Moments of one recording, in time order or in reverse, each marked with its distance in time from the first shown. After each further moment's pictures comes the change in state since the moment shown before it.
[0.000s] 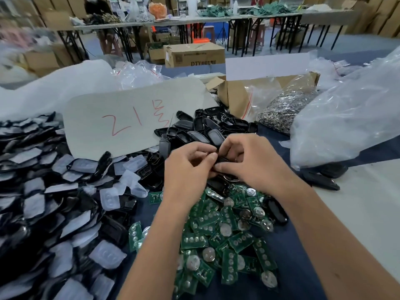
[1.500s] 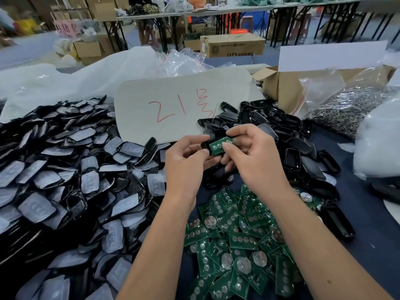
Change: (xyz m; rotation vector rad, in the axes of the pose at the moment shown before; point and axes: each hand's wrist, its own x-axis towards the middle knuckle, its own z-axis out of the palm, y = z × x) left_hand 0.010 -0.035 -0.071 -0.426 0.276 -0.163; right_hand 0.027 -0.037 0.103 0.668 0.111 -0.029
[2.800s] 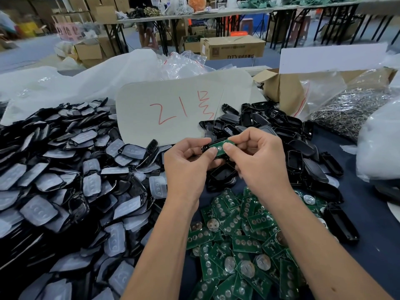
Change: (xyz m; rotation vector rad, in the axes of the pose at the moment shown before) left_hand 0.000 -0.001 0.001 -0.010 0.019 0.076; right_hand 0.000 0.000 0.001 -0.095 0.154 -0.022
